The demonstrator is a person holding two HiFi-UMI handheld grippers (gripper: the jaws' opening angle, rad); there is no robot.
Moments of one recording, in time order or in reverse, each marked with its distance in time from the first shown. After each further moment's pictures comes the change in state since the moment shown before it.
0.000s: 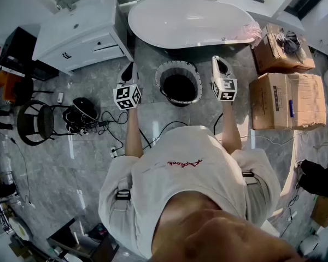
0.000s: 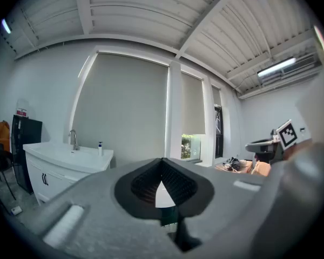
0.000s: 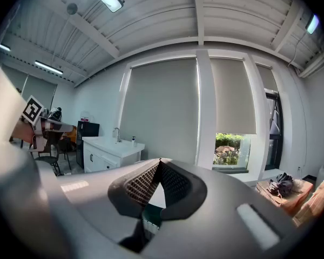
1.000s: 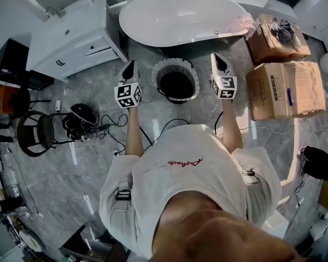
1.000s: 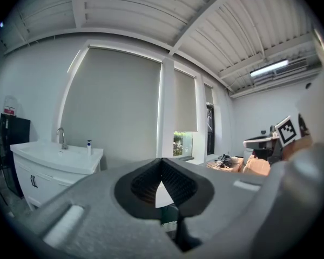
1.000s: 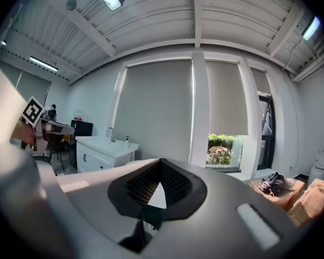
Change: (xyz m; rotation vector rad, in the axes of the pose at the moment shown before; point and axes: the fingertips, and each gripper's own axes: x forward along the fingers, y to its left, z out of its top) left arm 0.028 -0.010 -0.005 0.021 0.022 -0.085; right arm -0.004 -0.004 0.002 0.006 -0.016 -0.061
